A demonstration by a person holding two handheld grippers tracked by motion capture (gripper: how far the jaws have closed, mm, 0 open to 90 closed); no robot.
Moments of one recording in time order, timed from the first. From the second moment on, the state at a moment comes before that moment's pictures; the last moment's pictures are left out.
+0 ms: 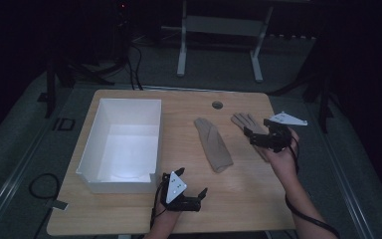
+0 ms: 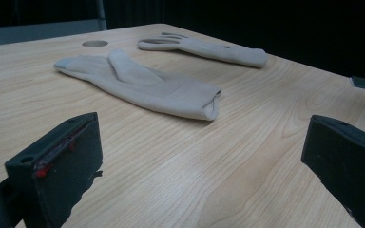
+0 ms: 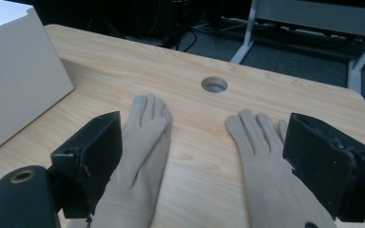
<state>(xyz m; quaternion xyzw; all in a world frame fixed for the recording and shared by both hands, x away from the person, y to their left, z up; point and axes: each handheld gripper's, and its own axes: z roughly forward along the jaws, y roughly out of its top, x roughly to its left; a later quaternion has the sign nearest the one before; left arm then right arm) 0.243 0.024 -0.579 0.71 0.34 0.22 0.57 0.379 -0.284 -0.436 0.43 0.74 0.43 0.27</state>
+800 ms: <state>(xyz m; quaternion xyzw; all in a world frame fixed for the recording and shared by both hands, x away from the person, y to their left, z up) 0.244 0.026 -0.579 0.71 0.34 0.21 0.58 0.426 -0.216 -0.470 0.41 0.78 0.41 0.23</state>
